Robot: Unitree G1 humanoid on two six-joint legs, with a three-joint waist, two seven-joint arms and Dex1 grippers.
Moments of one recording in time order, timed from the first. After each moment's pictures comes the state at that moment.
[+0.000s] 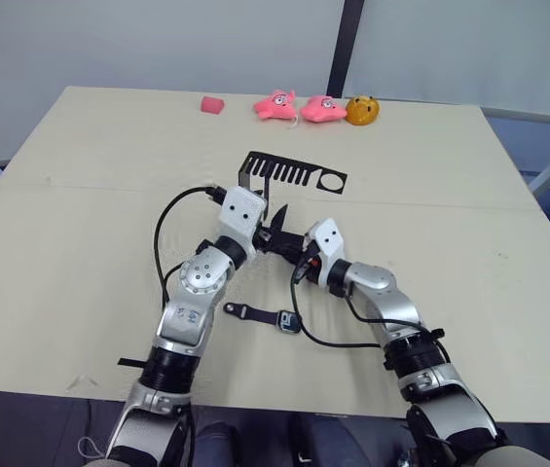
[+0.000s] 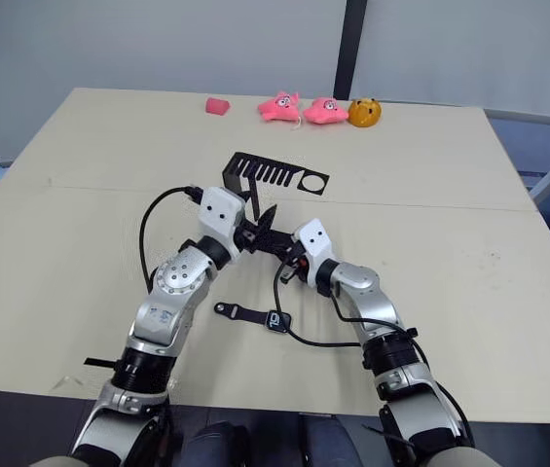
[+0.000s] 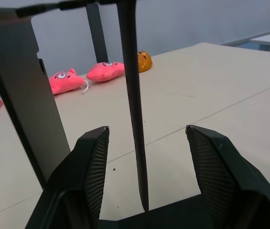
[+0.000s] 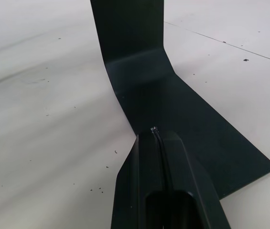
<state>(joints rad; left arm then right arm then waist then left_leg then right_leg) -0.51 0.09 -0.12 -0.03 -0.01 0.28 -0.15 -0.60 -0.17 0.16 0.40 0.13 0.18 0.67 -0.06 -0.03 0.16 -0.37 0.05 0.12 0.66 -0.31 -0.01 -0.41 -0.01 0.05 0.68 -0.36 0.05</state>
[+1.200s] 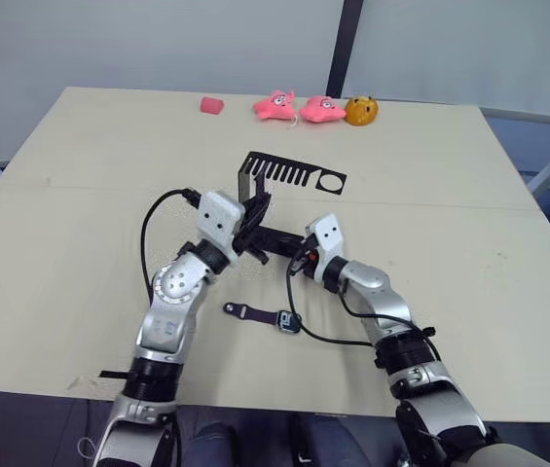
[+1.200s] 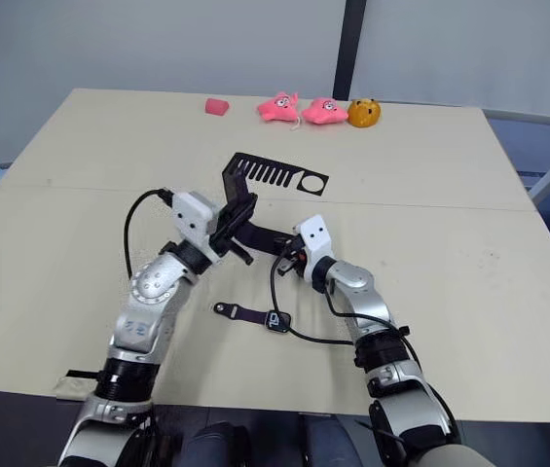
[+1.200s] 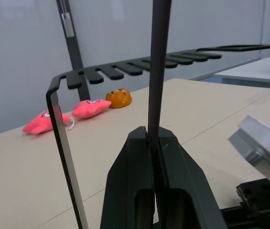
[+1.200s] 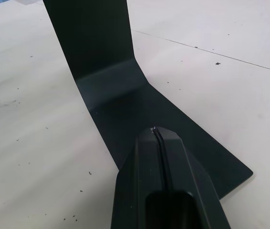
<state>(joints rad) -0.41 0.21 -0.03 -0.11 -0.21 0.08 -0.43 -0.62 -0.11 0.10 0.47 0.13 0.16 0.58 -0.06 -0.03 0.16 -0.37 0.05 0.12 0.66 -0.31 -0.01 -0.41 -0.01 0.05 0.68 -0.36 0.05</state>
